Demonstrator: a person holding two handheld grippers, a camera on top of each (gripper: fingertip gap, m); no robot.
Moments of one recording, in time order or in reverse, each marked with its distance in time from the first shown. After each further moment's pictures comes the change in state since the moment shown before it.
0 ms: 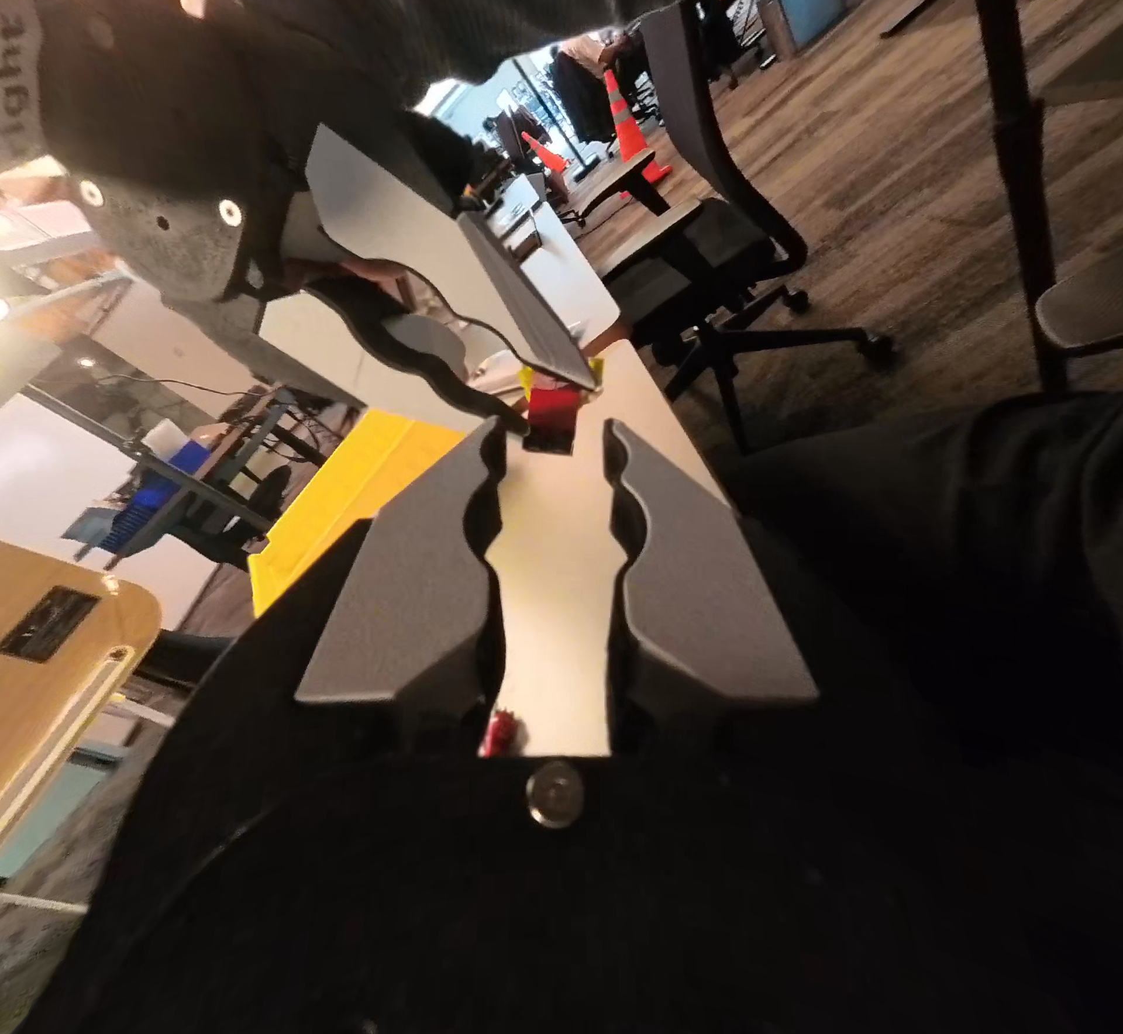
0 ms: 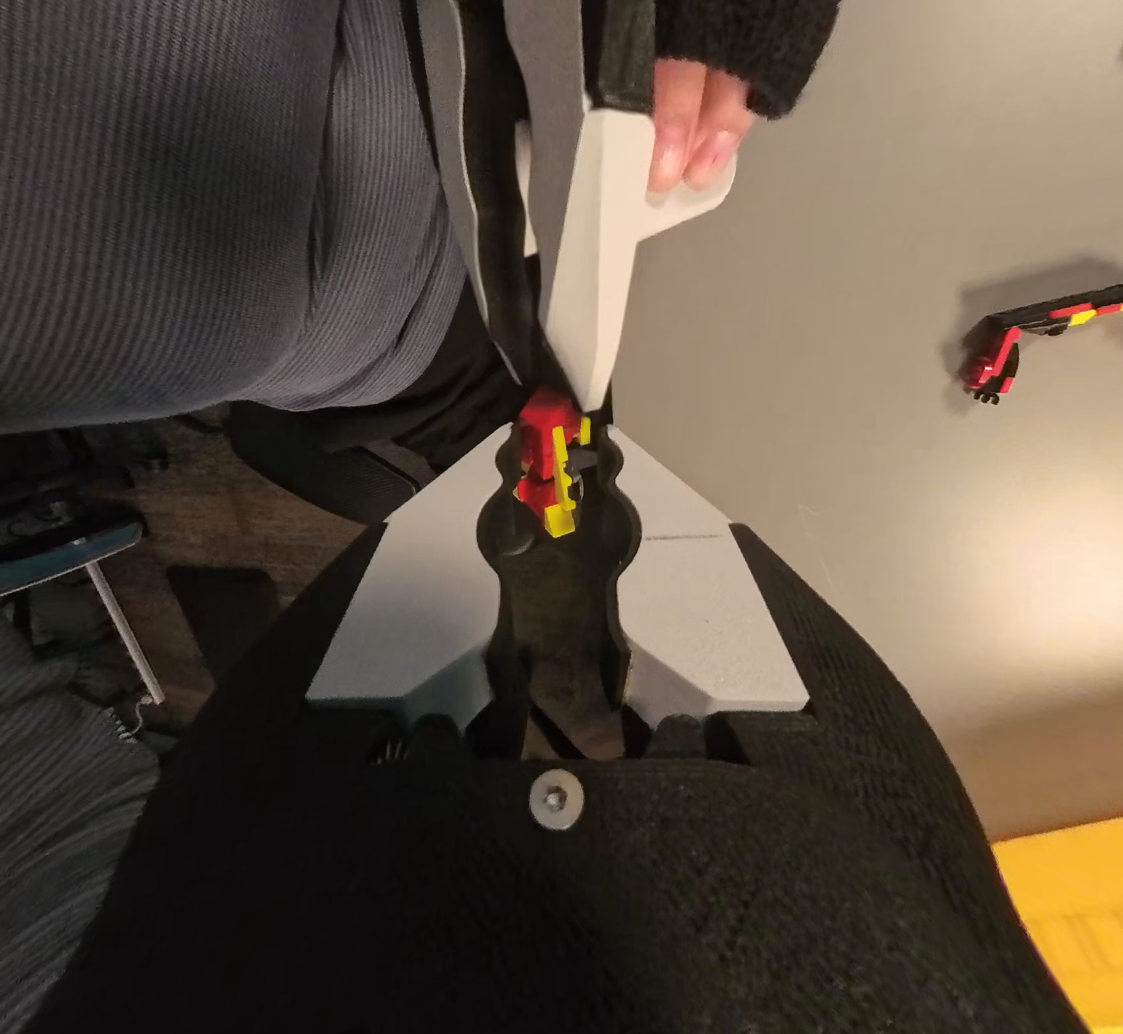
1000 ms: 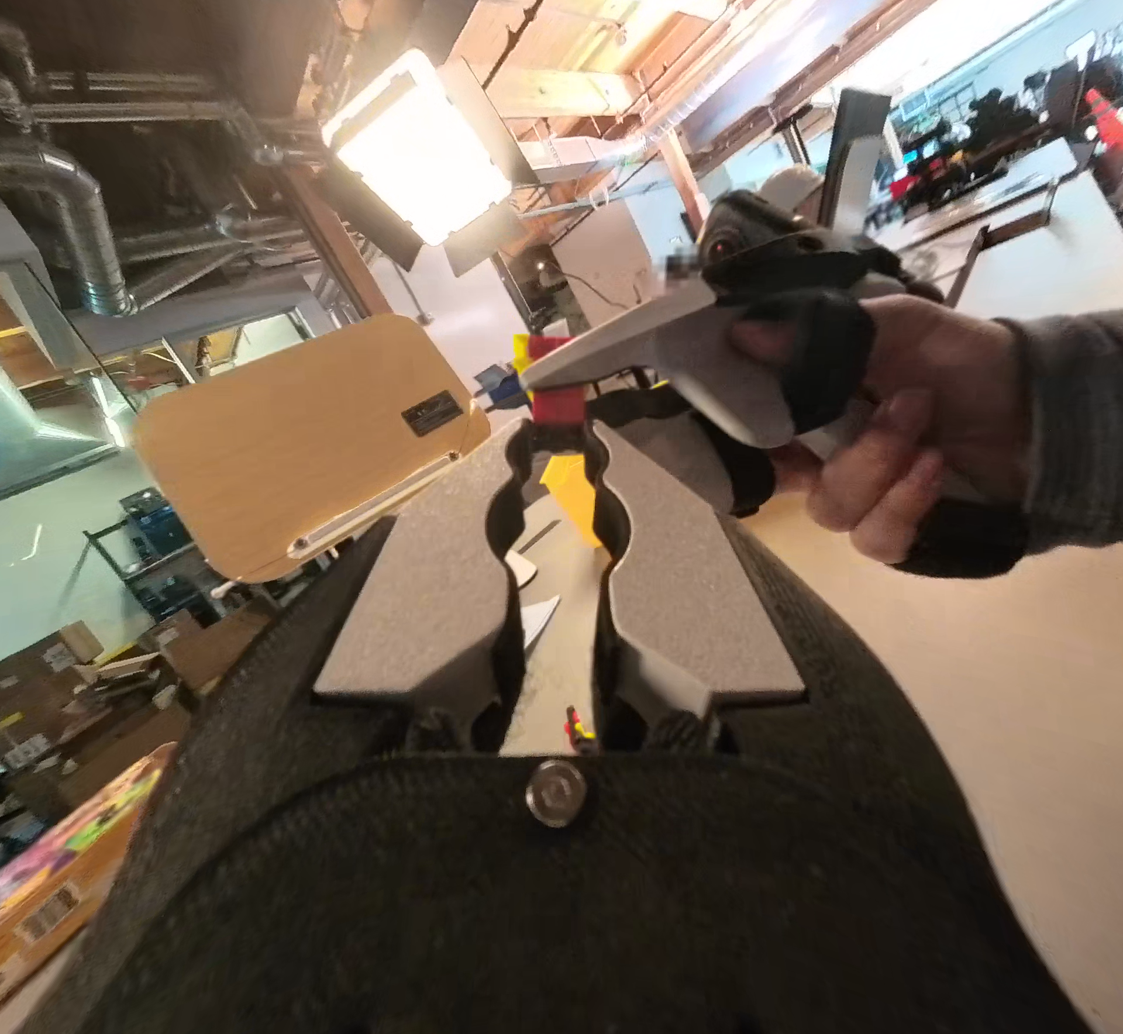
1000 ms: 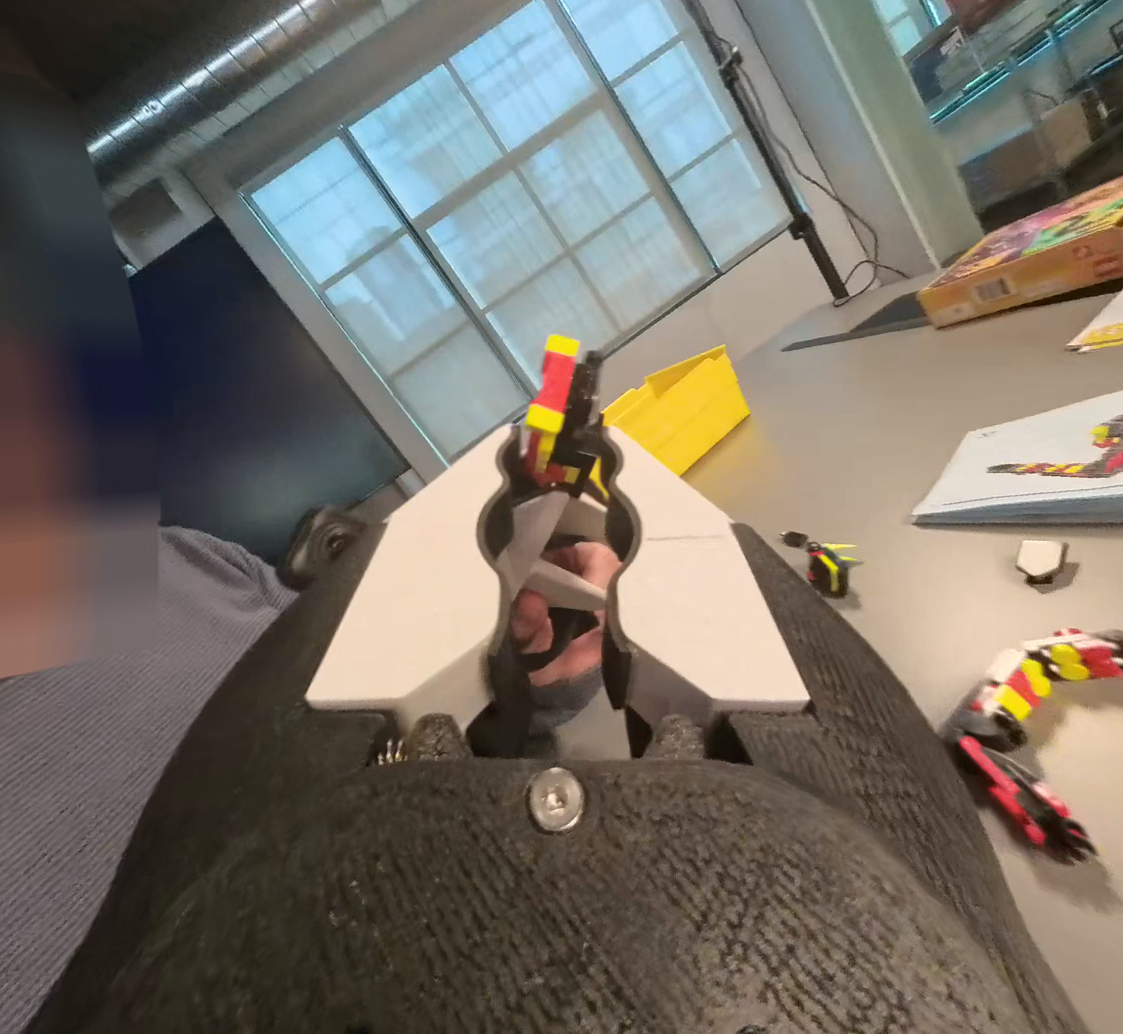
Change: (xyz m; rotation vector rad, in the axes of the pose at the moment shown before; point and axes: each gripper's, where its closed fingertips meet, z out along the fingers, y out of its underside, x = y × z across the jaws) left arm -0.106 0.061 -0.013 -0.056 -0.774 -0.073; right arm 0.106 -0.054 -0.068 1.716 -0.108 0.323
